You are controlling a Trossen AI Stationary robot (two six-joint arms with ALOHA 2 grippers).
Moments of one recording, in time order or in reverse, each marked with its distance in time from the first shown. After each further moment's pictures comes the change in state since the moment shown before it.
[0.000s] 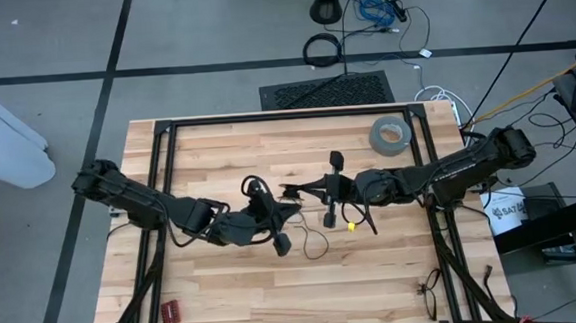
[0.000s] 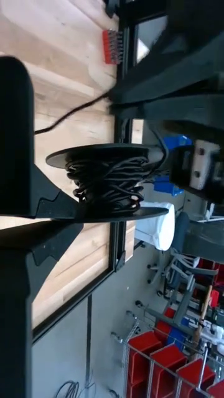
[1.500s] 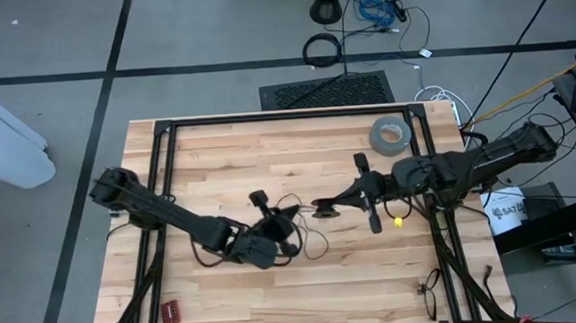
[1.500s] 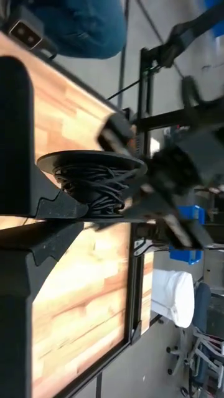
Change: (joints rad) left arm -0.042 0.186 -0.002 0.019 -0.314 0.385; right arm 0.056 -0.332 0.000 -0.415 -0.264 0.128
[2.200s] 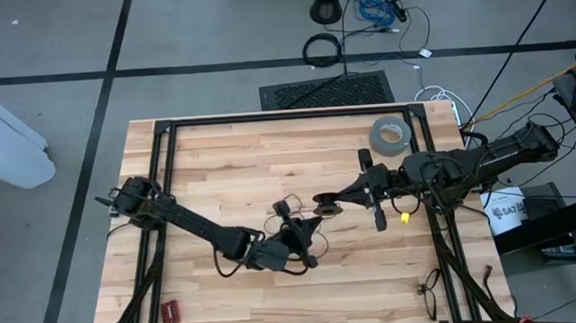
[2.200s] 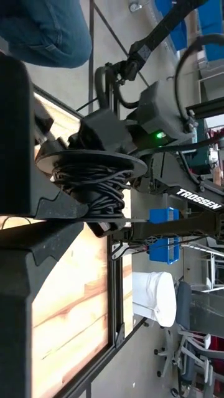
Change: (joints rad) left arm 0.013 0.180 0.000 0.450 0.090 0.193; right arm 0.003 -0.038 0.000 0.065 -0.002 0.051
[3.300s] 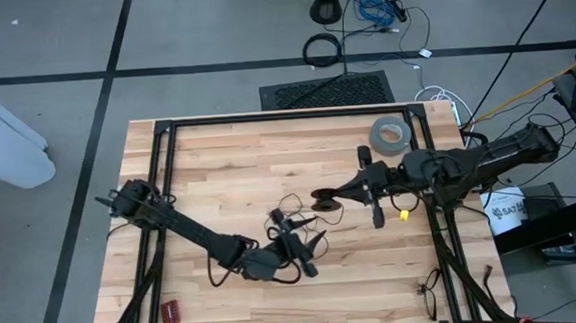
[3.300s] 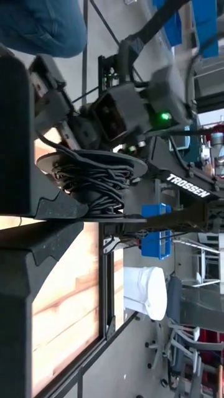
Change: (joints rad) left arm -0.060 0.002 0.000 0.145 -0.069 -0.064; right arm -0.023 0.006 0.000 0.040 -0.002 -0.019
